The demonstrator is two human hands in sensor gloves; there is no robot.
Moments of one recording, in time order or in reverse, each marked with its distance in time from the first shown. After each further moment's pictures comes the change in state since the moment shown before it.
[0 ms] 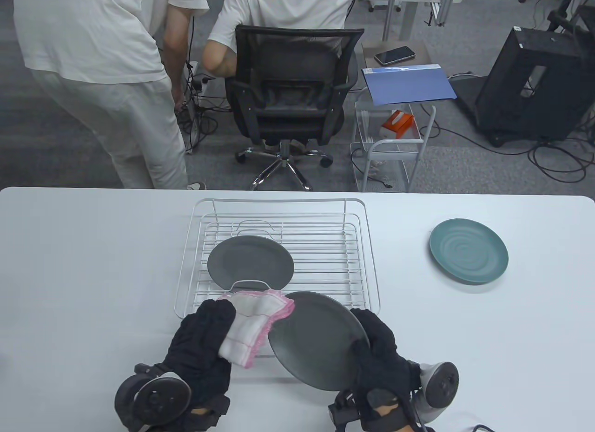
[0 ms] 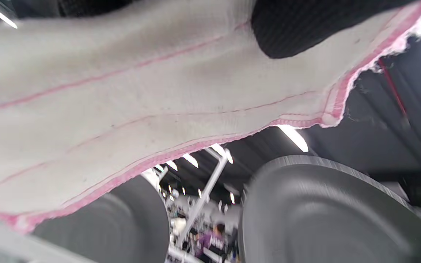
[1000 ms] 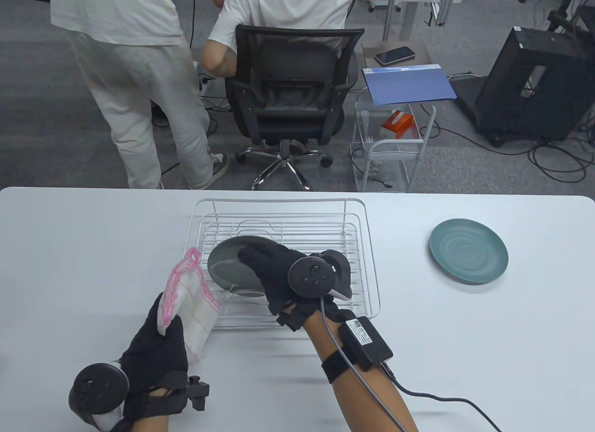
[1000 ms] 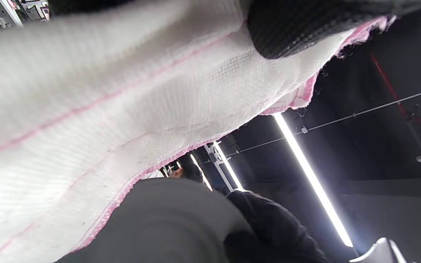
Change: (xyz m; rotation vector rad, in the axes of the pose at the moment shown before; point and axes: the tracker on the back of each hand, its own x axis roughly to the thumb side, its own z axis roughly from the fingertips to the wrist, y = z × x) left_hand -0.053 0.020 0.003 0.150 0.280 0.269; right_hand -0.034 0.169 -0.142 0.564 -0.305 0.694
